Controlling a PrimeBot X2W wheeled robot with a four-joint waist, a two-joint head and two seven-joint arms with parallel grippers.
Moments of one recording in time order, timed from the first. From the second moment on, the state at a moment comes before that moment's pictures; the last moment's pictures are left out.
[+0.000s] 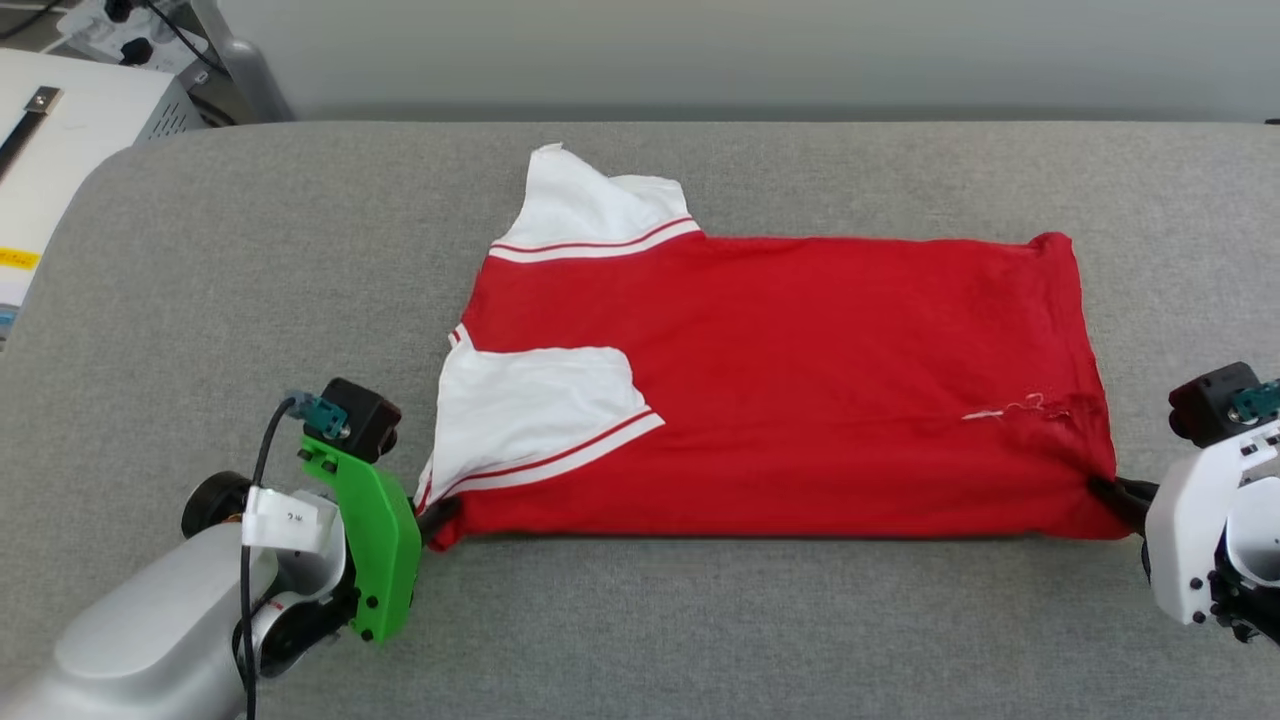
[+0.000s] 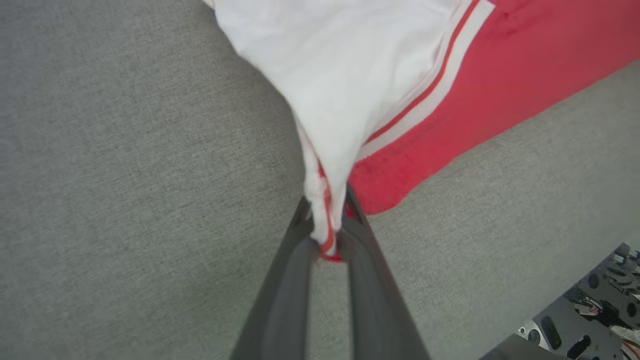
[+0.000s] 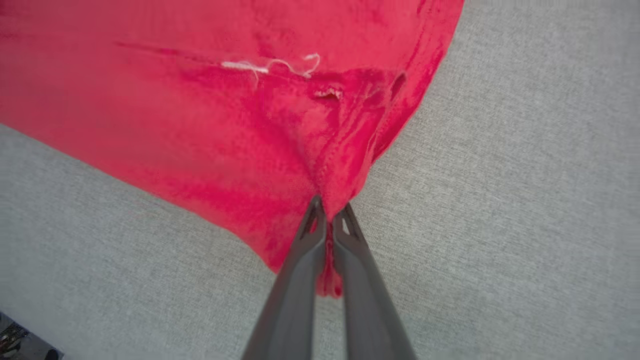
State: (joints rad) left arm -0.62 0.71 -1.02 0.28 -1.07 -0.08 0.30; right arm -0.37 -0.72 0.55 0.29 0.81 0.13 0.42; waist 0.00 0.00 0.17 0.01
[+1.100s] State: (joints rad) left arm -0.47 0.80 -0.96 0.21 -1.15 0.02 0.21; right arm -0.14 -0.63 0.32 0.24 0.72 0.13 0.30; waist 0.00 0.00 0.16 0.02
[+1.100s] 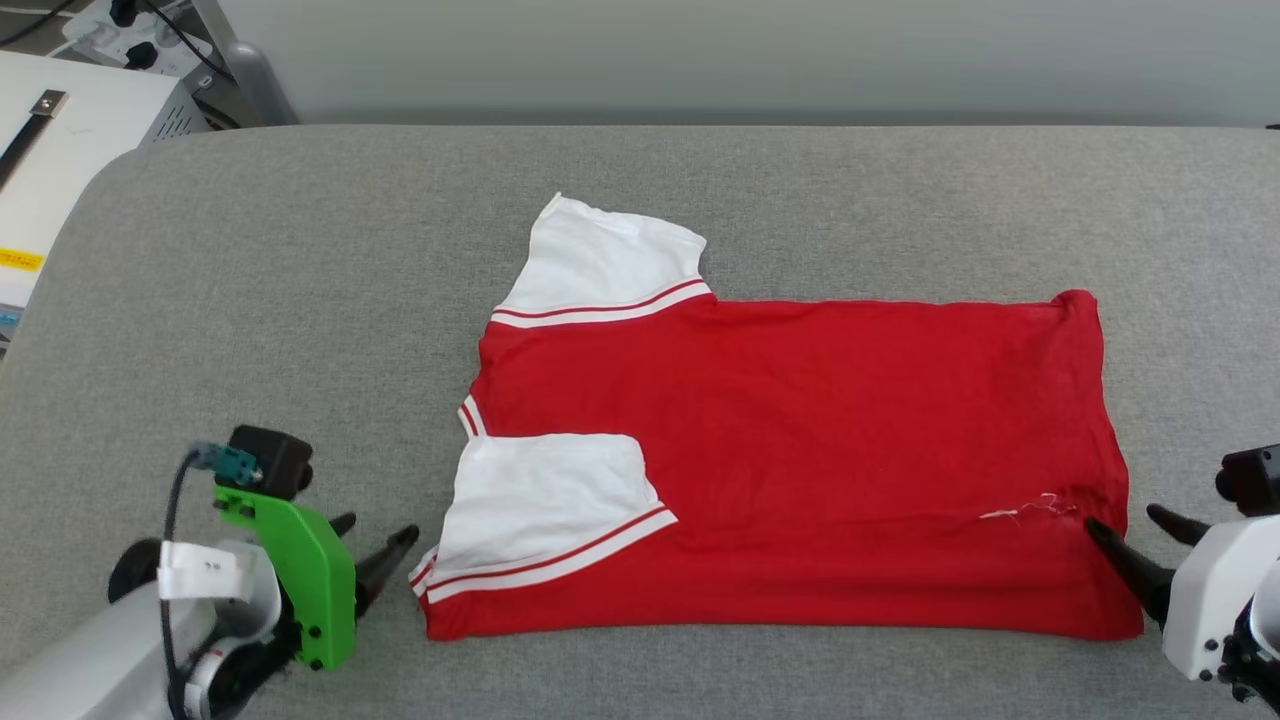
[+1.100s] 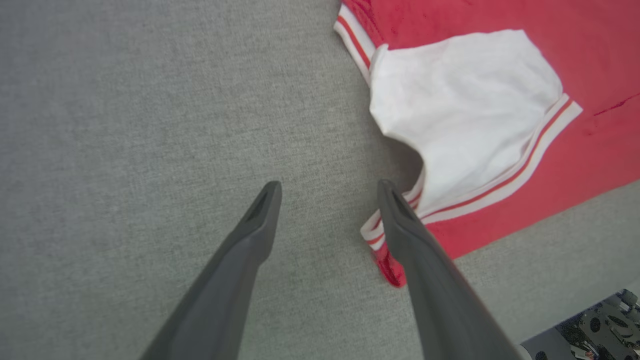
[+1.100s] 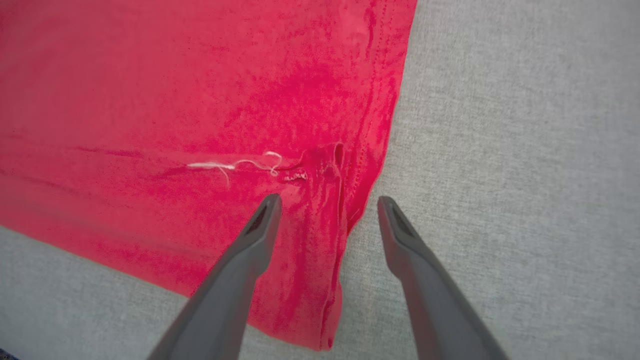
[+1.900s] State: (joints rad) left arm -1.17 0.65 -0.86 0.42 -1.02 -0.07 0.37; right arm -0.28 -0.40 0.09 -0.07 0.41 0.13 0.02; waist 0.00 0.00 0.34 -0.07
